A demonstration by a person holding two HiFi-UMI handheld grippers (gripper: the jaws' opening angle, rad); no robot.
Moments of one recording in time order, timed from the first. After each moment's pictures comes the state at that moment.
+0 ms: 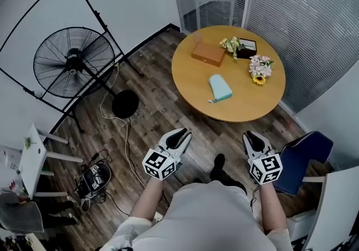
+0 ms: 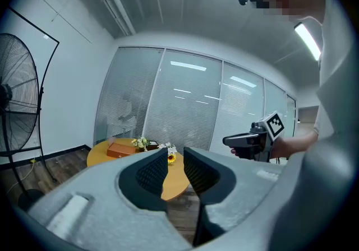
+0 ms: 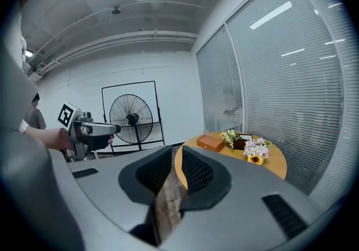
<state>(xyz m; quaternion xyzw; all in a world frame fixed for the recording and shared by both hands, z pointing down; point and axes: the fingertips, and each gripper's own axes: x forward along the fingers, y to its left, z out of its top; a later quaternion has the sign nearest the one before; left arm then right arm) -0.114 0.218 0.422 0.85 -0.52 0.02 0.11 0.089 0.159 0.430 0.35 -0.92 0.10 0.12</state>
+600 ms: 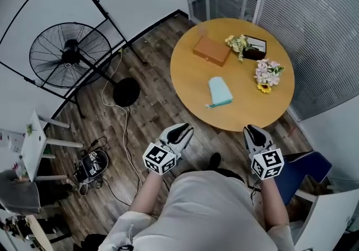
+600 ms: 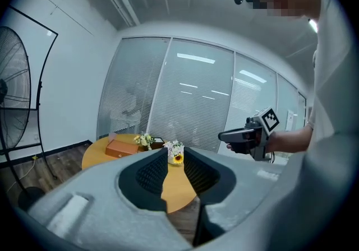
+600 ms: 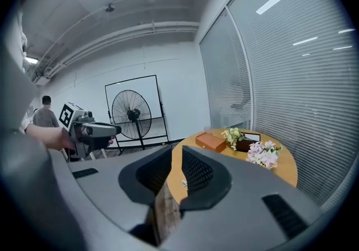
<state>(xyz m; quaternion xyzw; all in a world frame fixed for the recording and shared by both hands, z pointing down) -0.086 0.074 0.452 0.83 -0.54 0.04 0.14 0.100 -0.007 0.458 0.29 -0.94 0.12 0.14</state>
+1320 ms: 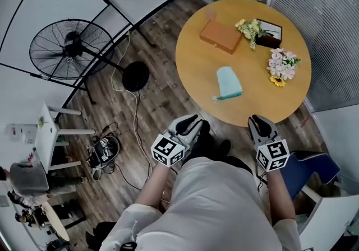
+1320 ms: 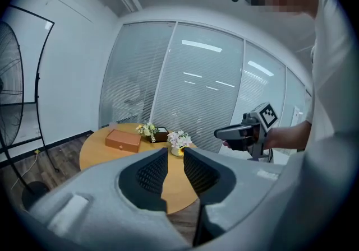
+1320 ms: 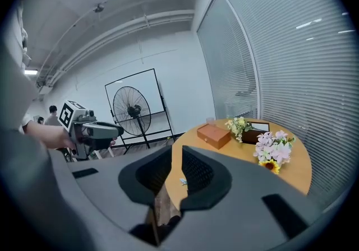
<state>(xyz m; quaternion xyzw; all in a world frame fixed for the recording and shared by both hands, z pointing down) -0.086 0.008 0.492 0.82 -0.54 0.09 0.18 0.078 -0.075 0.502 0.26 -0.94 0.16 0.16</state>
